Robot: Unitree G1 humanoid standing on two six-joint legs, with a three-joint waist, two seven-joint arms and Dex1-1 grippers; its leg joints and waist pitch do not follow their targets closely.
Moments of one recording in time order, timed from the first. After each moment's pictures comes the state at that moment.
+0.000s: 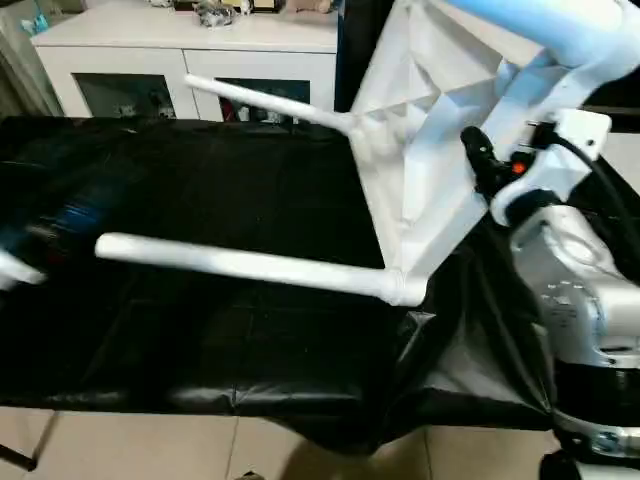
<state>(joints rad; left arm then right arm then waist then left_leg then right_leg) -0.08 0.79 0.36 -0.34 -0.84 0.41 -0.74 -0.52 -0.23 -0.14 -0.12 0.40 0.51 -0.10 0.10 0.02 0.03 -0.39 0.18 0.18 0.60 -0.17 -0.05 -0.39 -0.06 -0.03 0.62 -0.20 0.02</state>
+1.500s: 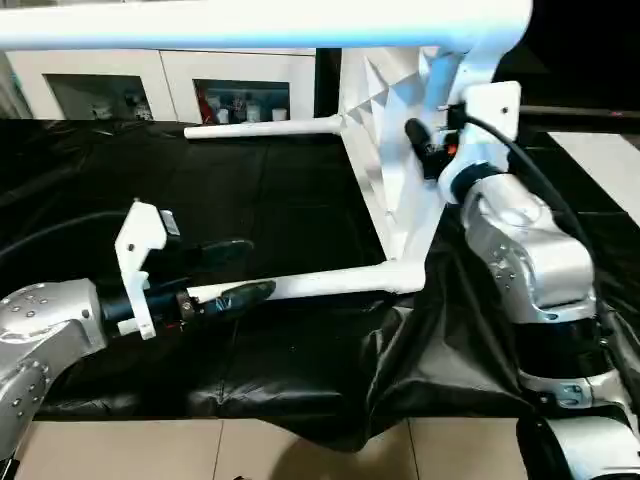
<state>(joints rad) -0.10 0.77 0.06 -0.39 -0.70 0.53 -0.83 -0.66 -0.20 0.02 0.08 0.22 0.61 -0.01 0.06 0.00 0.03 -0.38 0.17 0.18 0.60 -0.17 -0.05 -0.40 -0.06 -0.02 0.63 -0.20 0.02</state>
